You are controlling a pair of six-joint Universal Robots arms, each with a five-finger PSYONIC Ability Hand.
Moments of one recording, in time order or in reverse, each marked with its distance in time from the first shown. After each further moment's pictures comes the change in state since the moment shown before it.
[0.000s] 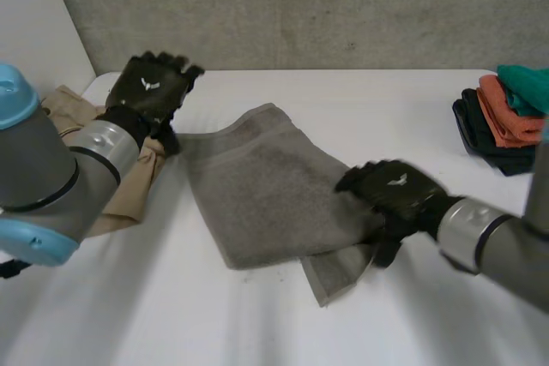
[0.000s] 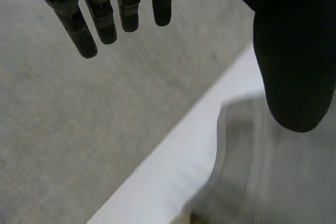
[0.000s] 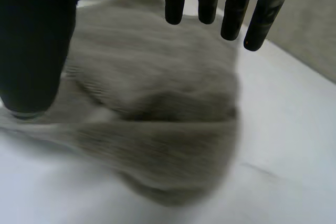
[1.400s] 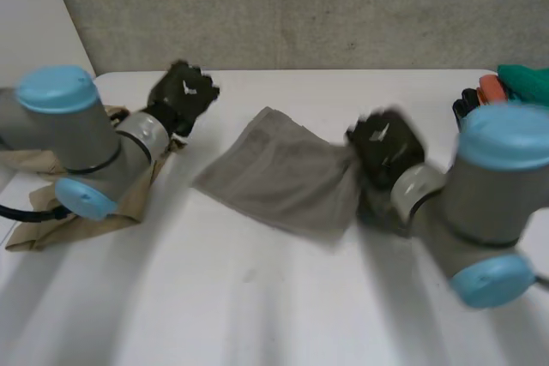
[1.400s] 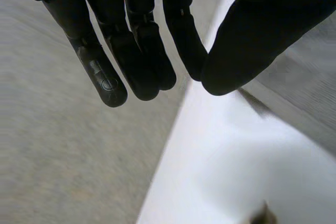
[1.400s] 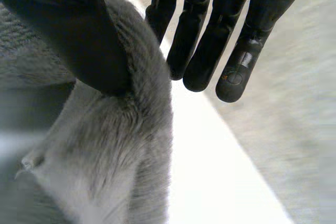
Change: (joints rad) left arm 0.000 -0.311 0.339 -0.005 0.146 0.276; right arm 0.156 0.139 -0.187 -0.311 0.396 -0.158; left_hand 0.968 0.989 0.977 0.993 0.934; right_hand 0.722 0.945 0.967 0.953 0.889
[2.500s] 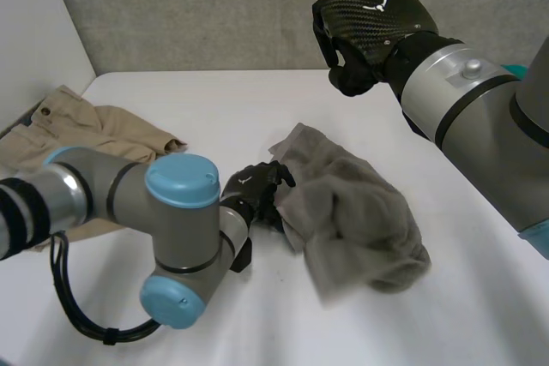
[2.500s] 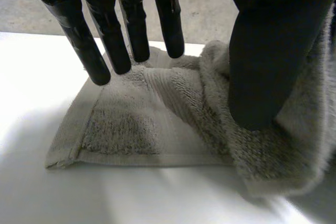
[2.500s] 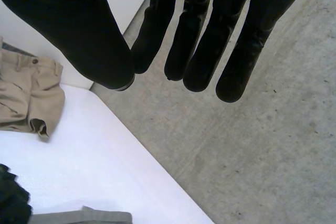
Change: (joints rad) left arm -0.363 -0.091 -0.142 -0.086 -0.394 -1.128; right arm 0.094 -0.184 -0.338 0.320 -0.104 0.322; left_hand -0.622 -0.677 -0.672 -0.676 -0.634; right_hand 0.078 0.008 0.000 0.000 0.038
